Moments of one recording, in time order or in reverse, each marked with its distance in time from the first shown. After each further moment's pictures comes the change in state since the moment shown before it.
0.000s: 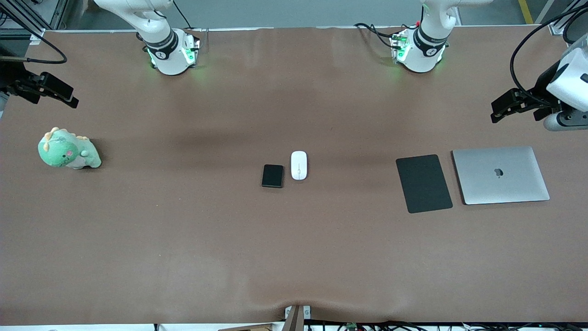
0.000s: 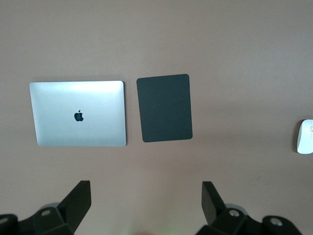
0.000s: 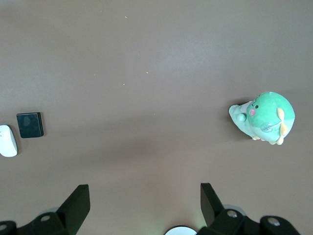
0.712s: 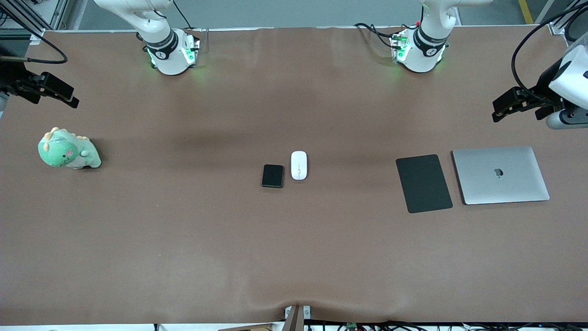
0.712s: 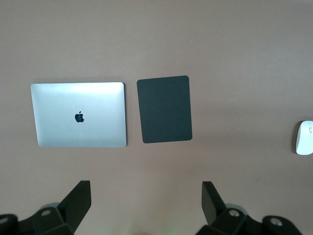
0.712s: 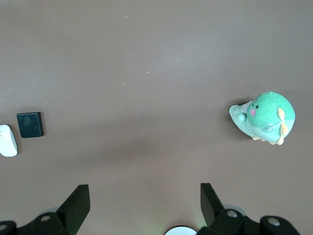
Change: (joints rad) left arm 0.000 -0.004 0.001 0.008 0.000 0.000 0.000; right arm 0.001 0.000 -0.001 0.000 0.000 0.000 0.000
